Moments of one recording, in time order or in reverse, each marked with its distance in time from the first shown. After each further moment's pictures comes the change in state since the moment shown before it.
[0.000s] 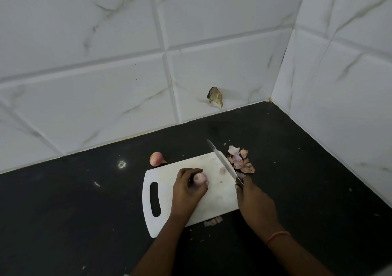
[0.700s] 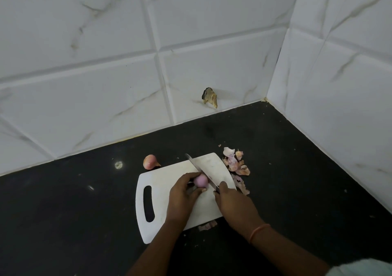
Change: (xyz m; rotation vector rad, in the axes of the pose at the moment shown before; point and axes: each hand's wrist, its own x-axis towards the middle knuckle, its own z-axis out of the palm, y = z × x) left_hand 0.001 -0.003 0.007 -0.013 -0.102 -0.041; right_hand 0.013 -0.024 0.008 -0.139 -0.225 -0.223
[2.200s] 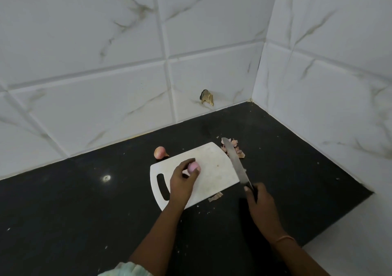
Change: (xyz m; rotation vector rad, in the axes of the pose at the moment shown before) left_hand -0.032 0.019 -0.051 -0.169 0.026 -0.078; right_hand -0.116 0.009 0.026 0.638 0.439 0.306
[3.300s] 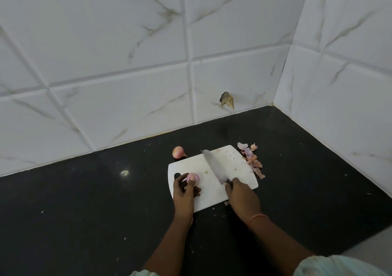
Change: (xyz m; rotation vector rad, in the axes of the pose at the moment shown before) left_hand -0.034 -0.017 -0.020 -0.430 0.279 -0.266; right_hand 0.036 -0.058 0.072 -0.413 -0.223 -0.094
